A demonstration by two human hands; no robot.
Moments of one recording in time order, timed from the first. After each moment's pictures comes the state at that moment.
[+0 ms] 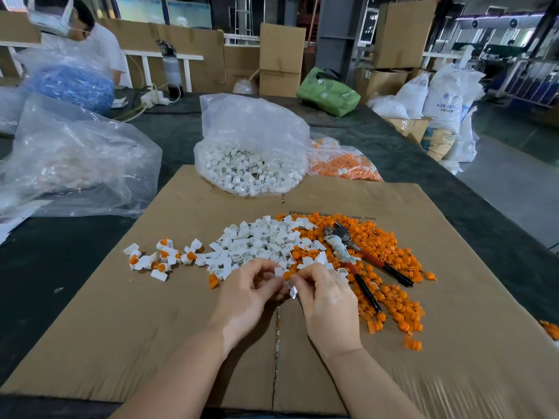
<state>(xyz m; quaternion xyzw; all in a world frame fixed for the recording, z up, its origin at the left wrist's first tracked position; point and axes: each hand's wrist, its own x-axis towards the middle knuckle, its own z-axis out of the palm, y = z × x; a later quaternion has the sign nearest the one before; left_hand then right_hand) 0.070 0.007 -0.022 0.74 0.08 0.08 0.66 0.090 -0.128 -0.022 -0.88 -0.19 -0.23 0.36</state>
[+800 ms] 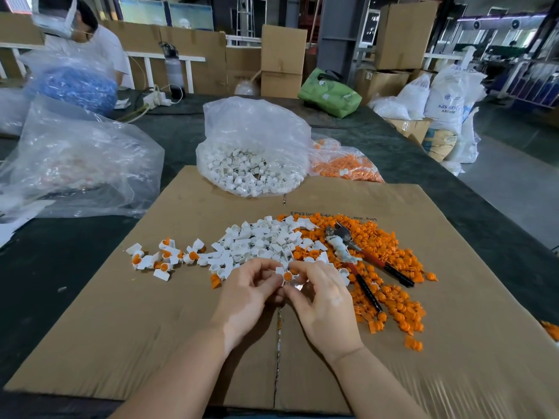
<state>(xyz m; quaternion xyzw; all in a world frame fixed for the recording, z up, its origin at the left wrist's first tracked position) 0.070 0.006 -0.021 0.67 0.08 0.08 0.73 0.089 -0.131 -0.022 -0.86 -0.26 -0.21 0.39</state>
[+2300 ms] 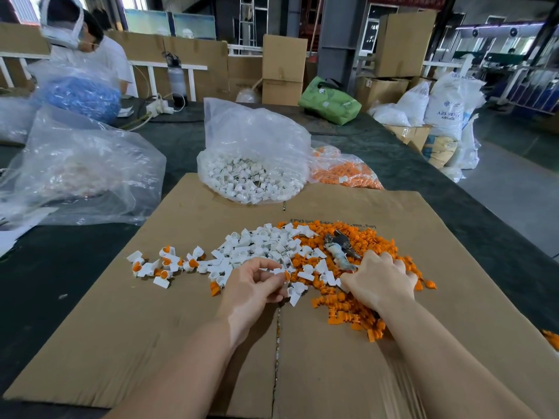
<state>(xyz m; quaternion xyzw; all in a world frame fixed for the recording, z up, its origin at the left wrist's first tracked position) 0.088 0.007 -0.021 0.67 0.12 0.07 0.73 0.154 -0.181 0.021 -0.99 0.05 0.05 0.09</state>
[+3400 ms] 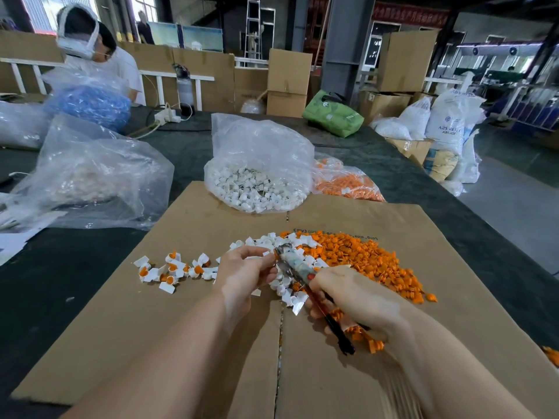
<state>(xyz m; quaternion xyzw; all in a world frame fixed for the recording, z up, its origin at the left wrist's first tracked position) 0.108 0.021 0.016 0.57 0.24 0.09 0.78 0.106 -0.151 0.071 -0.81 -0.10 0.33 0.47</state>
